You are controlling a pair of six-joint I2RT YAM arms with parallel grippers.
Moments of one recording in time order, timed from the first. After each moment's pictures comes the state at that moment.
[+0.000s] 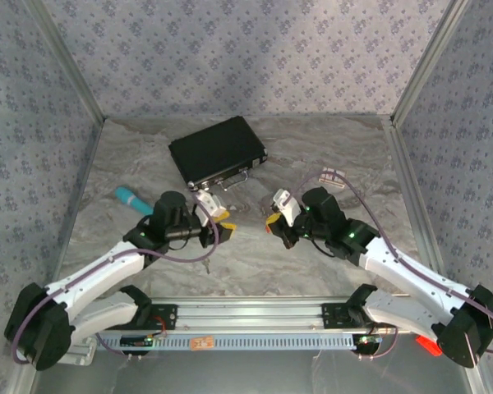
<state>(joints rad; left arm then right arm) -0.67 1.02 0.55 0.00 0.51 0.09 0.74 0.97 0.73 -0.34 -0.31 -0.11</state>
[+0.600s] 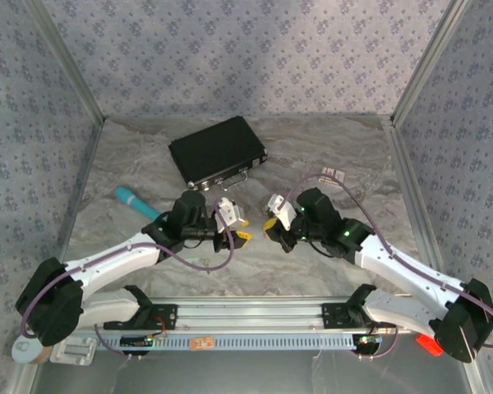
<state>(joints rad) -0.77 1.15 0.59 0.10 0.53 0.21 0.76 1.03 0.73 -0.38 -0.31 -0.08</state>
